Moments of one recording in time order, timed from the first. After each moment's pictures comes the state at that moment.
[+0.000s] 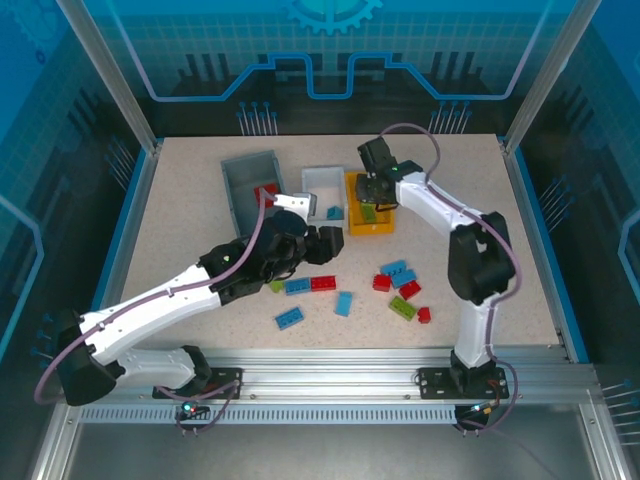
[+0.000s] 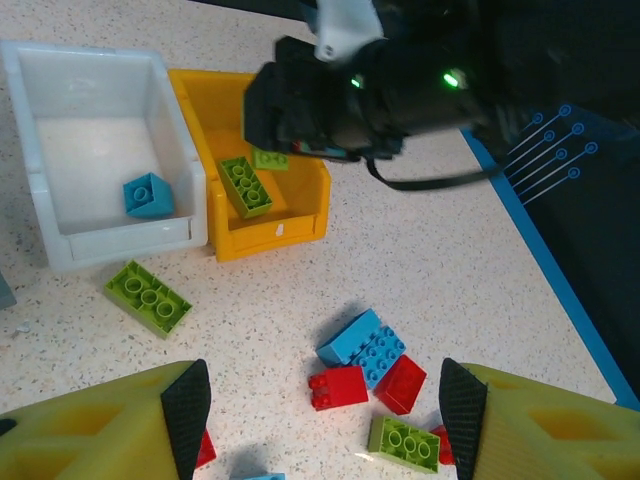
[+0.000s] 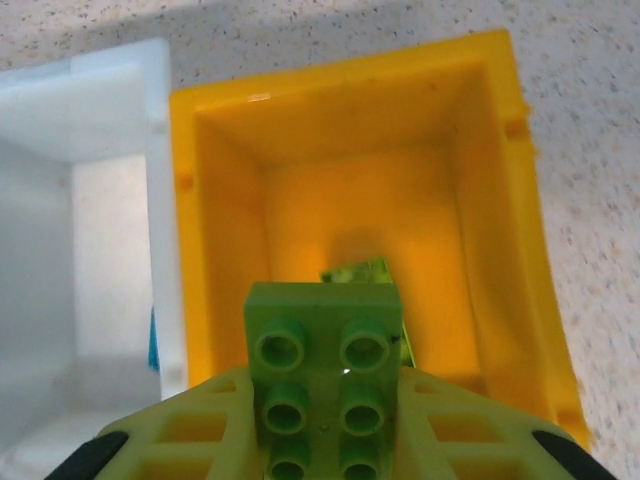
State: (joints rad) left arm -0.90 1.21 1.09 -0.39 -0.27 -0.69; right arm 0.42 2.01 1.69 -0.70 0.15 0.49
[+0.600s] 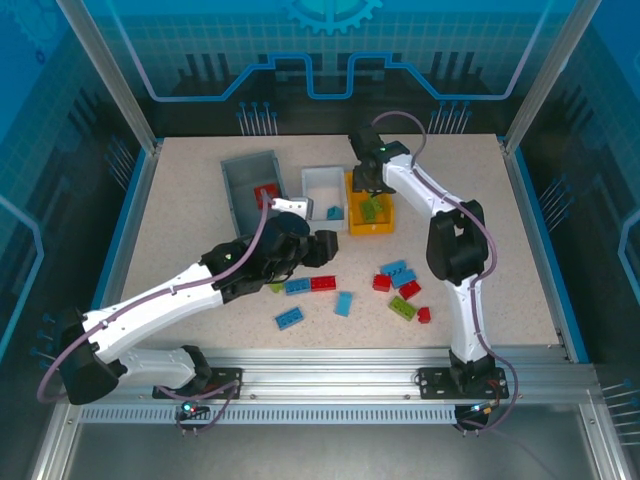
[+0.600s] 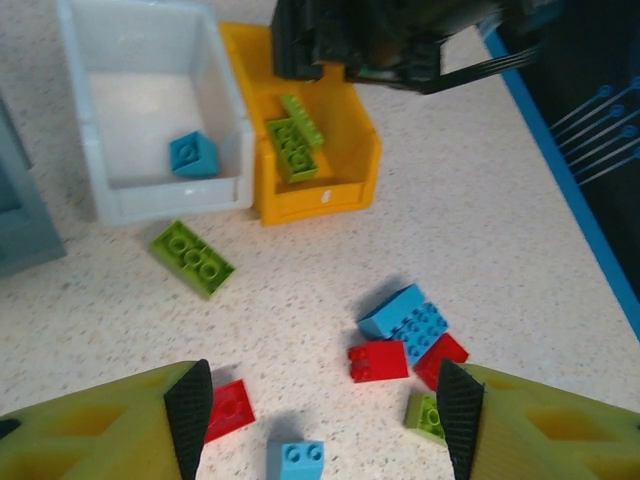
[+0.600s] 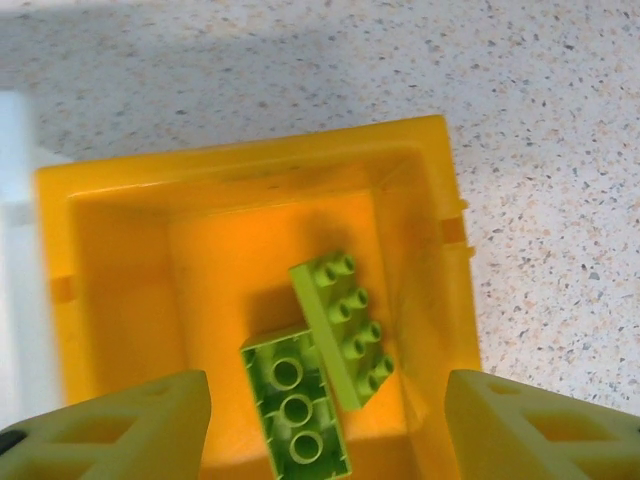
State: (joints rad) left arm -0.88 1.22 1.09 -0.51 -0.28 -0.74; right arm 0.43 2.19 2.00 -0.94 0.29 0.44
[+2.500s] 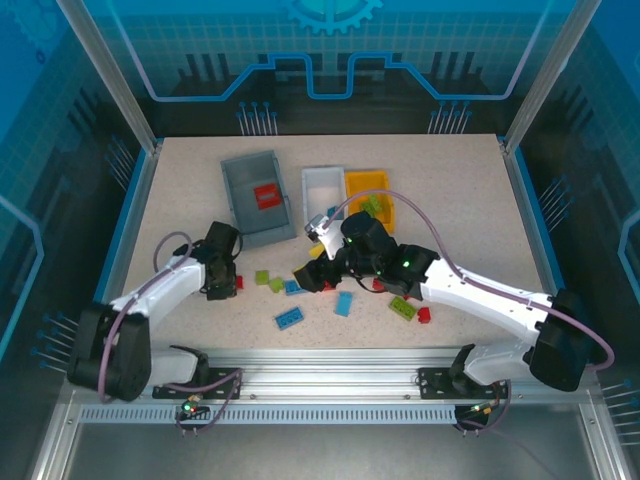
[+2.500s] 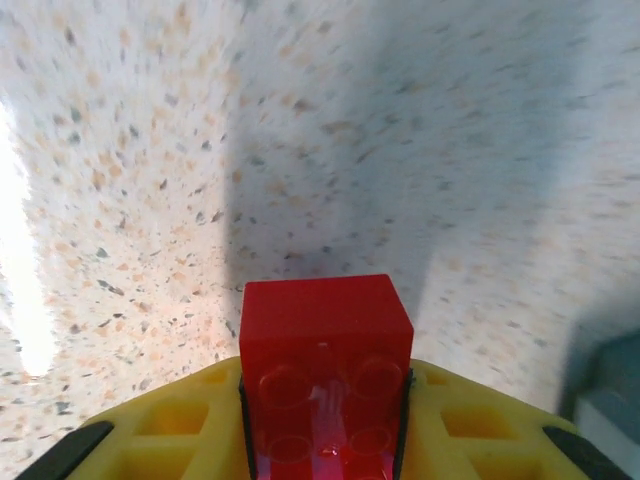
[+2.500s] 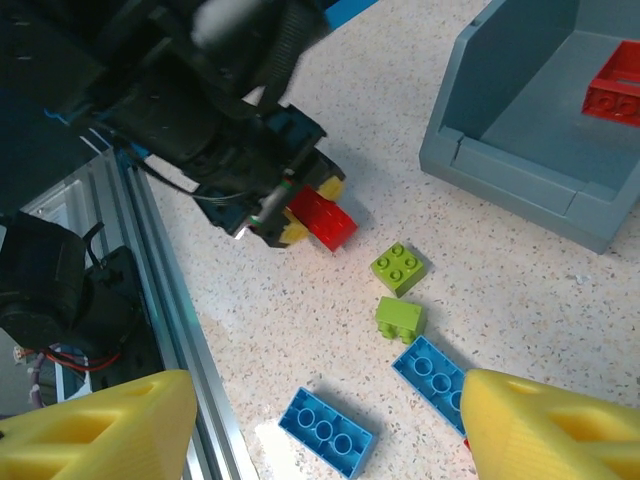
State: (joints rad) left arm -0.21 1.26 0.69 -0.74 -0.14 -1.94; right arm 0.92 1.31 1.01 -0.24 -0.25 0.22
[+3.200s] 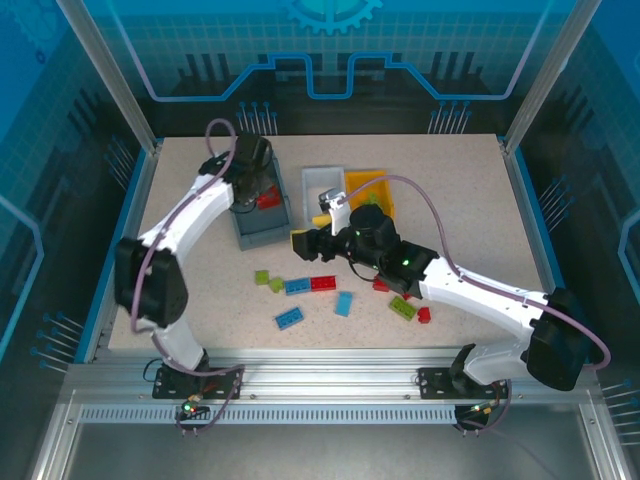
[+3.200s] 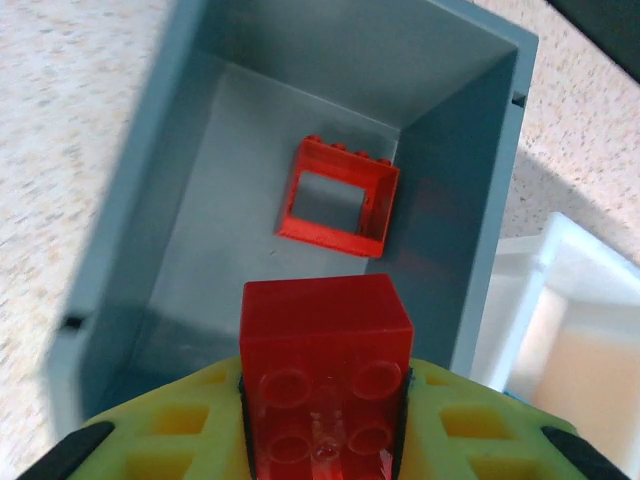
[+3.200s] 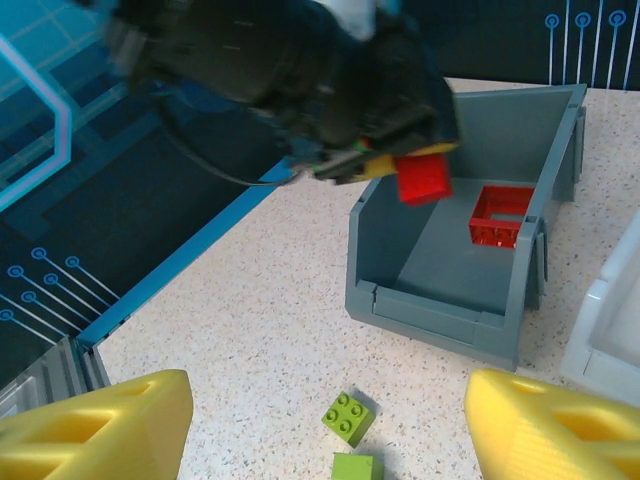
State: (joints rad) left arm -0.28 1.78 1.56 -0.79 -0.24 -0.90; right arm 0.88 1.33 0.98 0.05 -0.05 0.38
